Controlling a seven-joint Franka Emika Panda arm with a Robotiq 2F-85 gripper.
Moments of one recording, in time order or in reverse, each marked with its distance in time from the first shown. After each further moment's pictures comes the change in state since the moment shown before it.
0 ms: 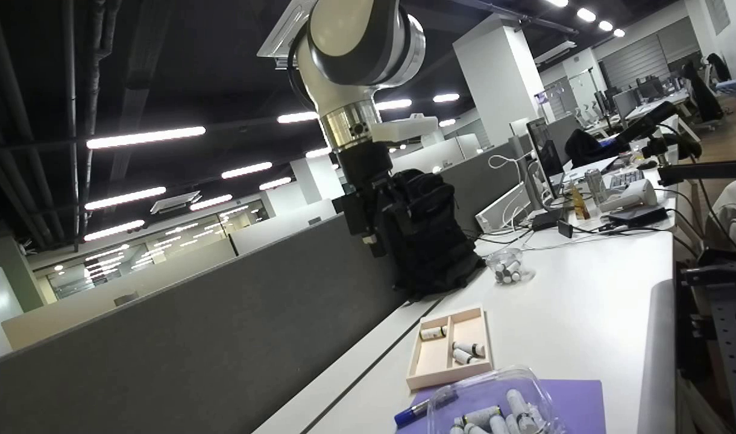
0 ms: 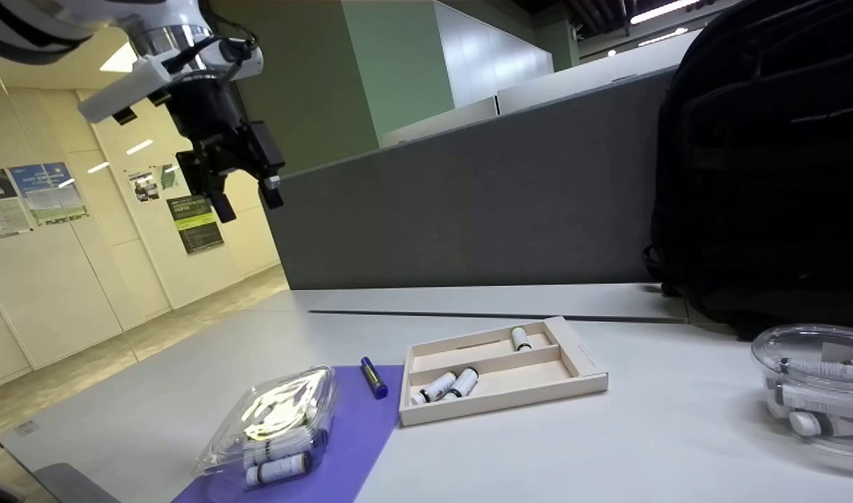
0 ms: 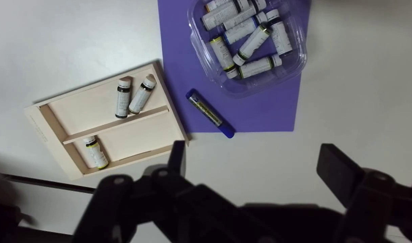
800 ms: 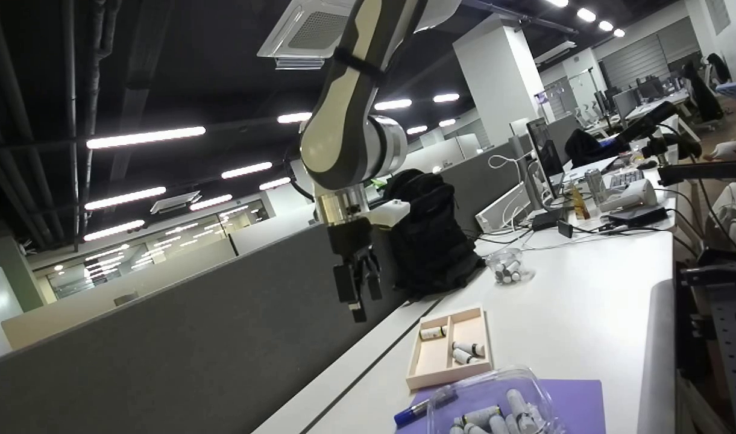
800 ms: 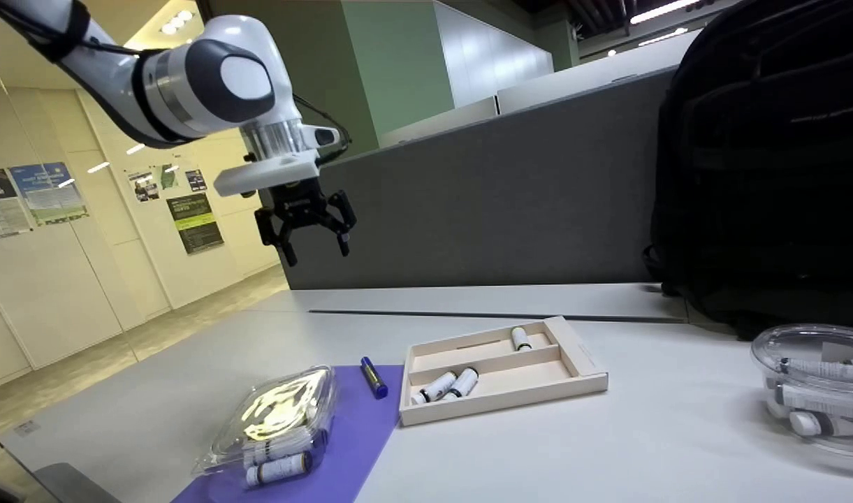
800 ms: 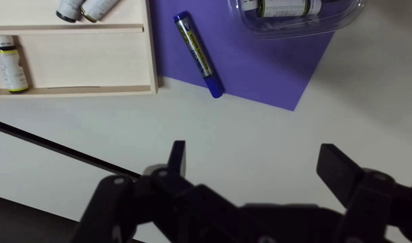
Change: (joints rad) arm -0.013 0.408 -0.023 0.180 0.076 0.277 -0.417
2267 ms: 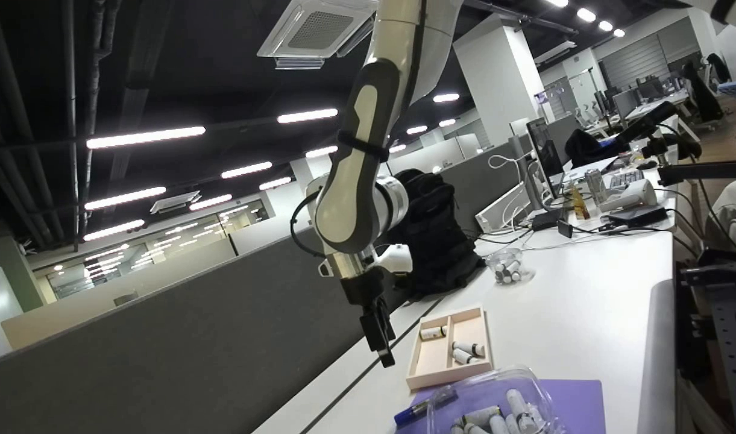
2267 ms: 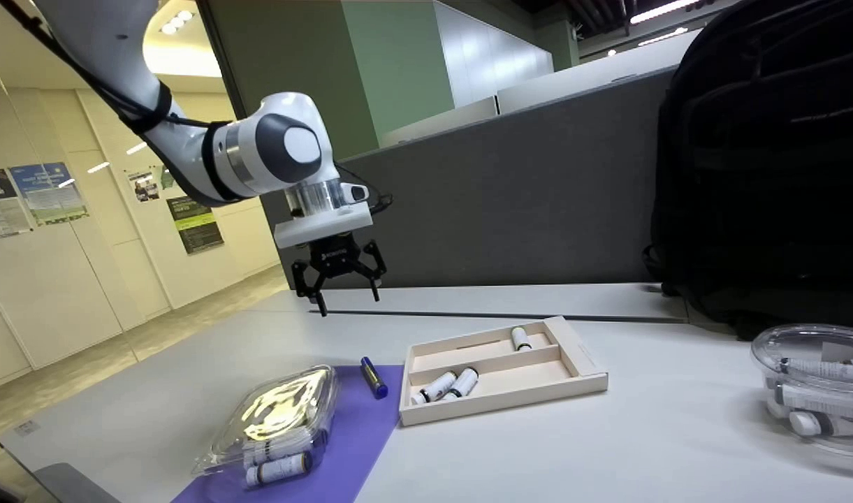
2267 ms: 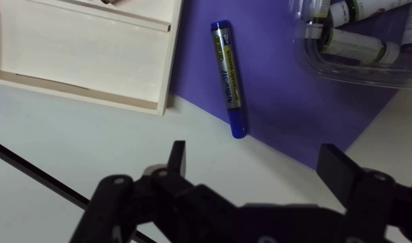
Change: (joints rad) arm -0.020 0.255 -0.002 0.127 -0.142 0.018 -0.148
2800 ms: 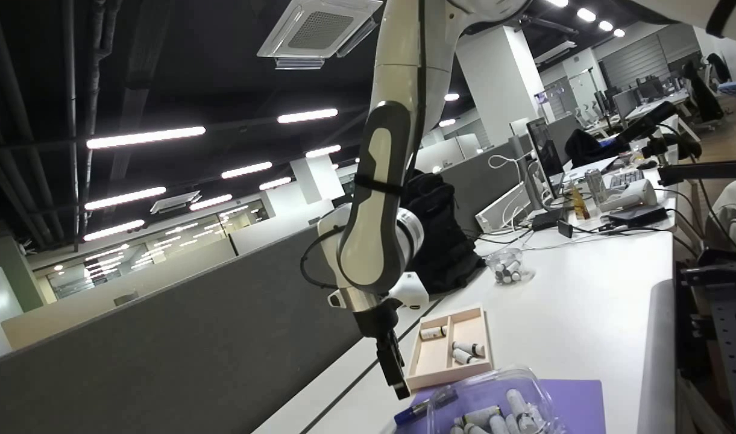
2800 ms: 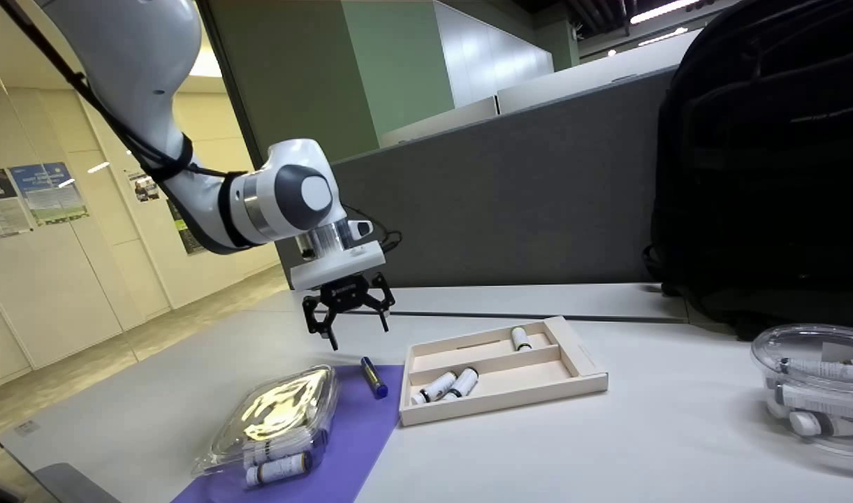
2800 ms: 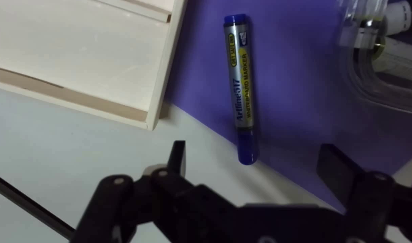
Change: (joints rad) arm 0.004 0.127 -0.004 -0.001 -0.093 0.147 0.002
